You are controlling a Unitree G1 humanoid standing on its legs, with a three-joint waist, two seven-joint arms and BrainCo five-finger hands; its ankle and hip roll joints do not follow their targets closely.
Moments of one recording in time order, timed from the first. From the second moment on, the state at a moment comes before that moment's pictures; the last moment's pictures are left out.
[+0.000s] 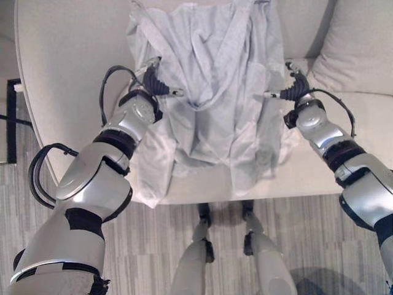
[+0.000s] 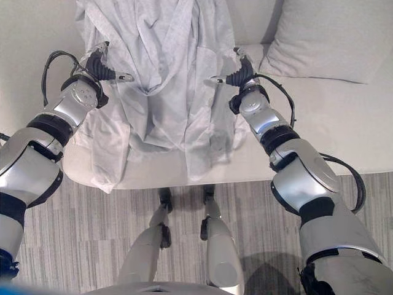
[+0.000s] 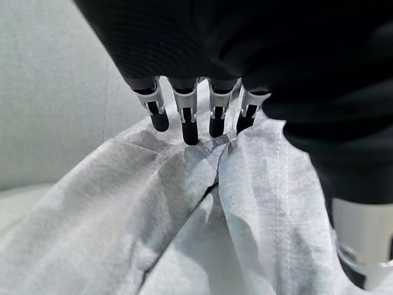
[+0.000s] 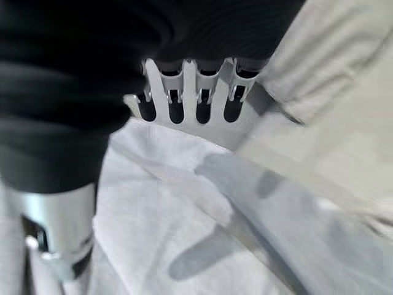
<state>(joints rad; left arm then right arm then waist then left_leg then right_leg) -1.32 0.60 -0.87 1.19 -0.13 -0.03 0.26 -1.23 -0.51 0.81 1.05 0.46 -0.04 -0.29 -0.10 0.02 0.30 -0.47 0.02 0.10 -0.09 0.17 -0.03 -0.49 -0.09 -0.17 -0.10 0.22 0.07</state>
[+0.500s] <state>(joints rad) -1.35 0.59 -0.90 1.19 -0.13 -0.03 0.24 -1.36 -0.48 0.87 1.11 0.59 -0.02 -0.22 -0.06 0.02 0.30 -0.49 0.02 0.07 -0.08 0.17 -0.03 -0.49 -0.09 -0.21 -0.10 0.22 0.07</state>
